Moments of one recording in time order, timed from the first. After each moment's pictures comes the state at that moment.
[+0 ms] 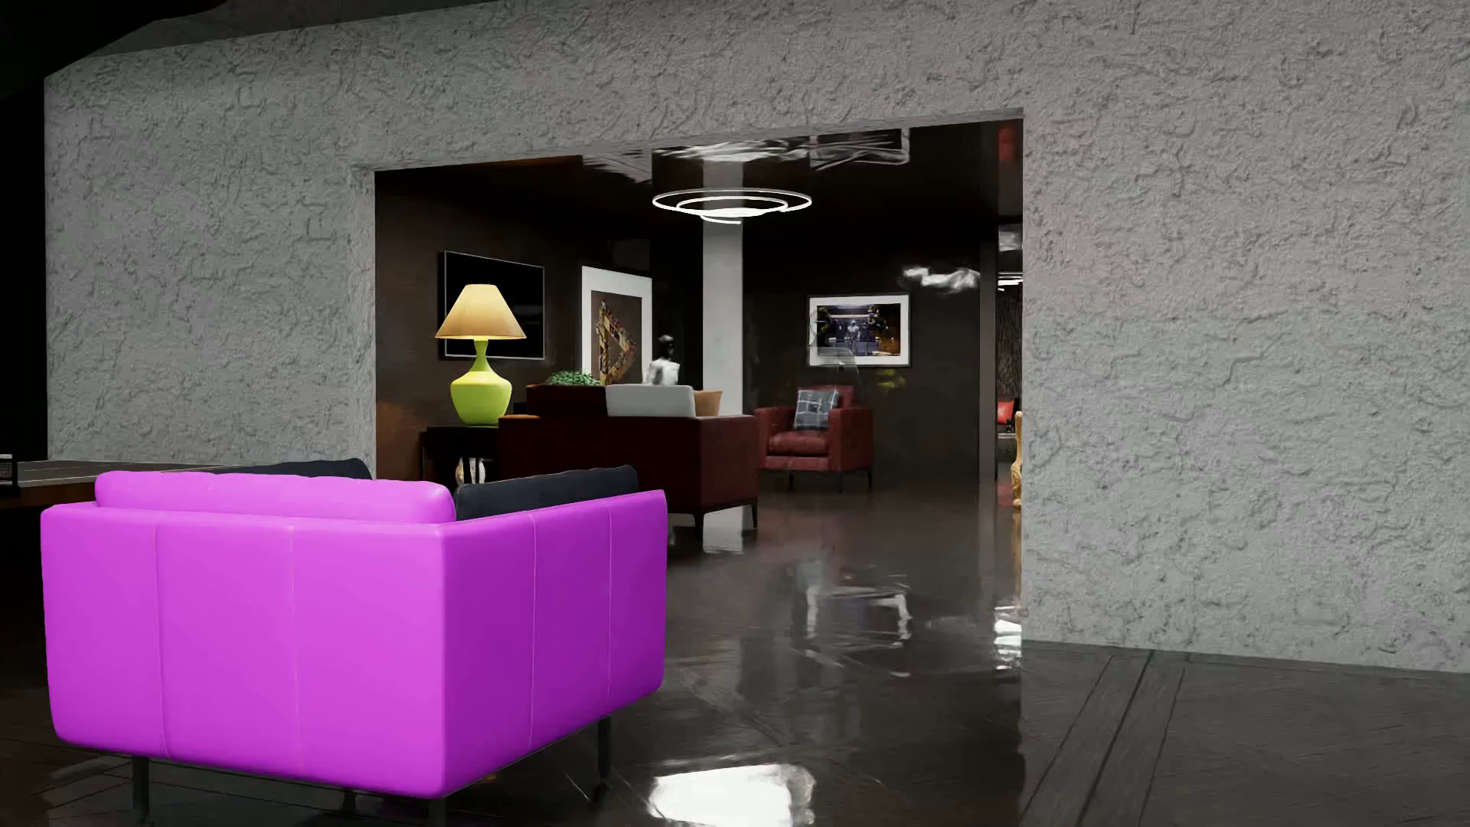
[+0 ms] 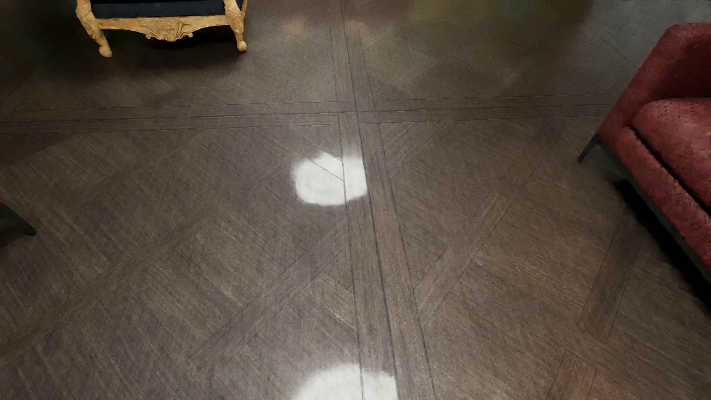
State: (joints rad) body 0.07 -0.07 0.04 0.01 0.15 0.02 0.00 0.00 0.05 0.23 0.46 0.15 0.16 -0.13 -0.17 0.32 -0.33 0.00 0.00 -0.65 0.68 0.90 0.87 0.00 0.00 0.00 0.00 0.00 0.00
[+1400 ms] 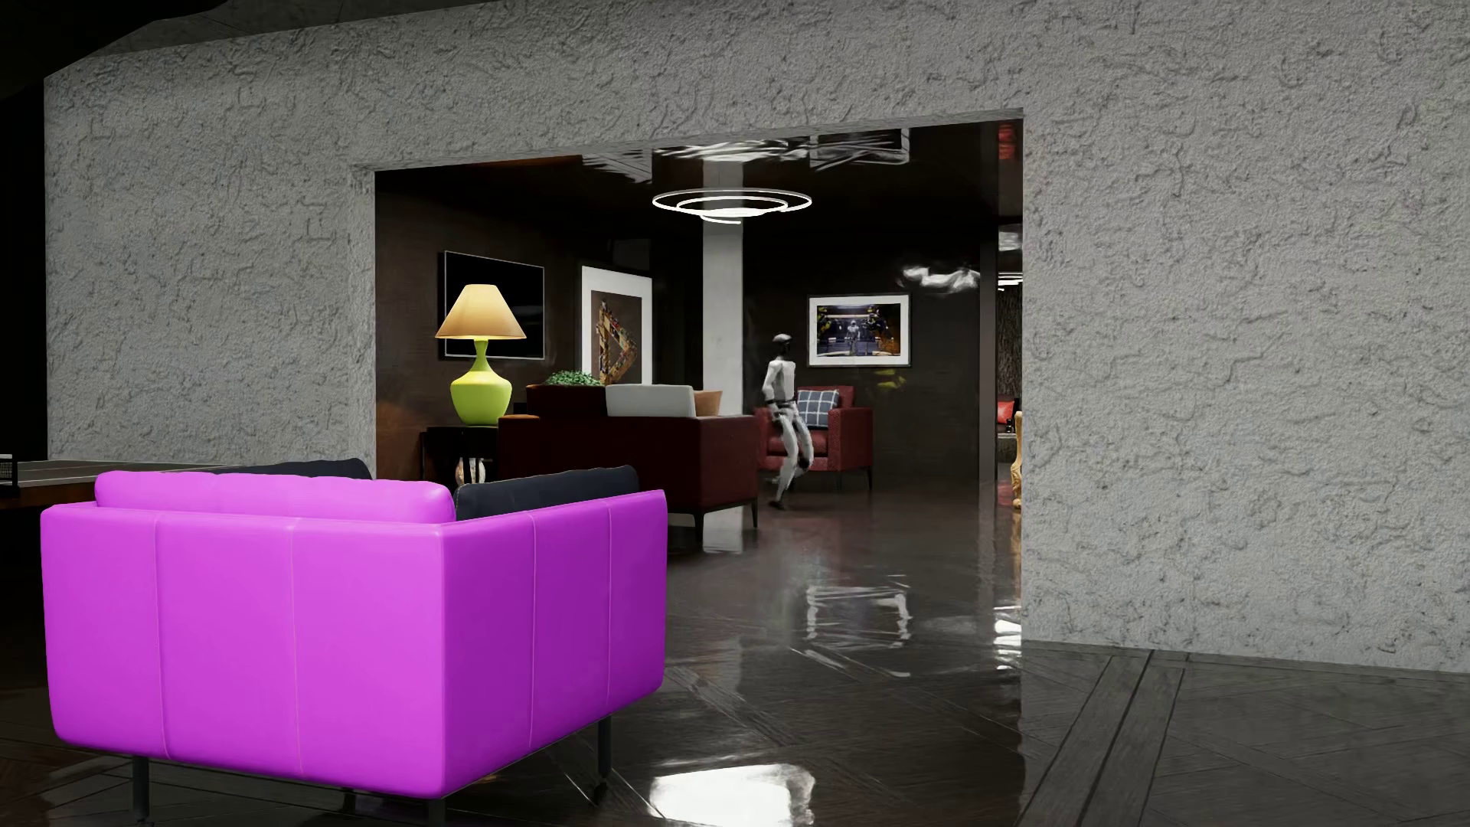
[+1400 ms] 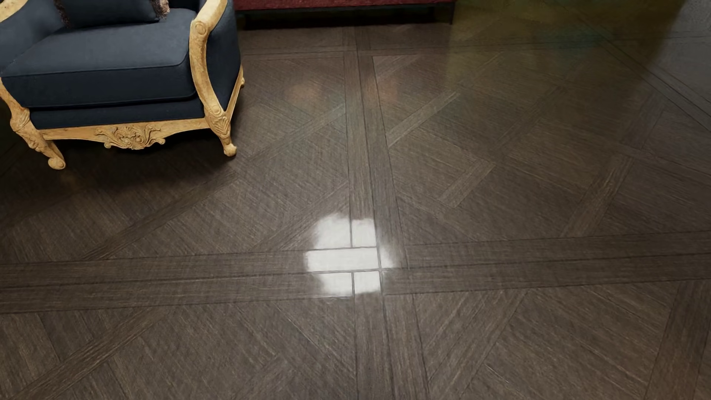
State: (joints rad) body -0.17 -0.08 0.06 0.13 0.19 0.10 0.00 0.00 0.13 1.36 0.59 0.28 0.22 -0.31 -0.05 0.31 -0.38 0.00 0.00 -0.49 0.75 0.91 0.88 0.00 0.00 0.00 0.00 0.00 0.00
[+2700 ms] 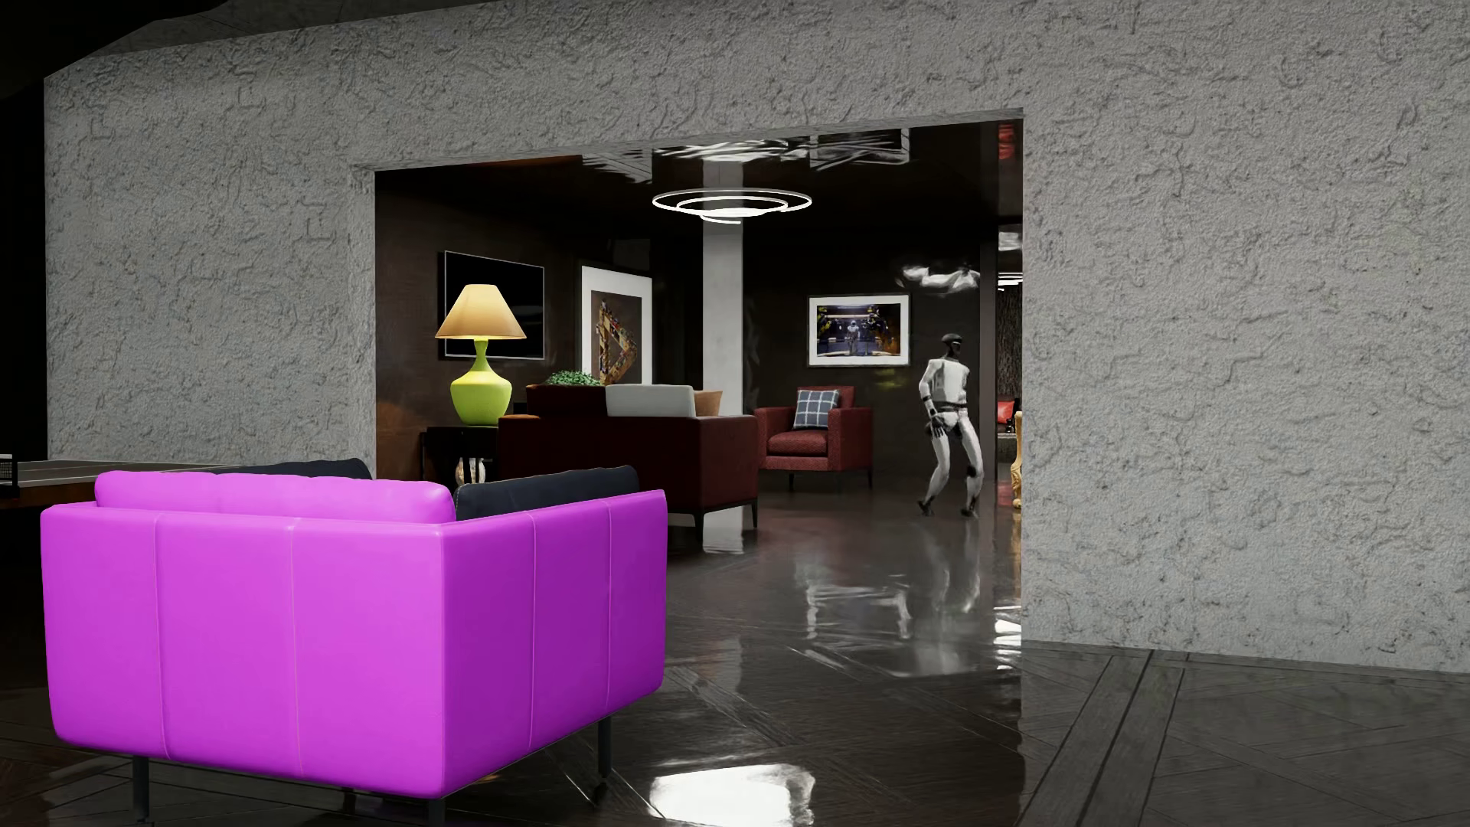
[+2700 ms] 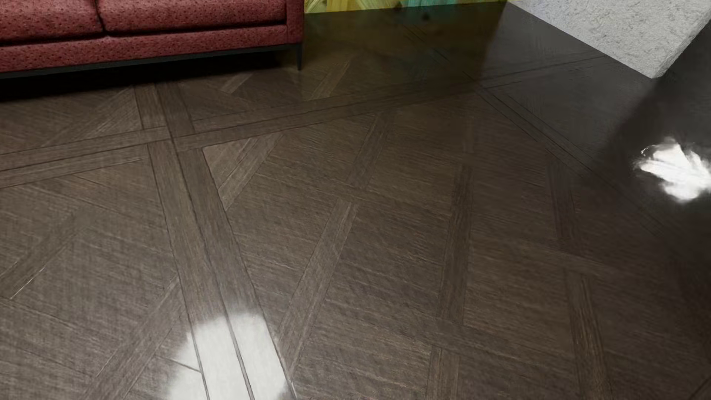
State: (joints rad) body -0.16 -0.05 0.23 0.20 0.14 -0.09 0.00 0.00 0.13 0.69 0.91 0.36 0.16 -0.07 0.14 0.41 -0.37 0.00 0.00 -0.39 0.57 0.98 0.75 0.00 0.00 0.00 0.00 0.00 0.00
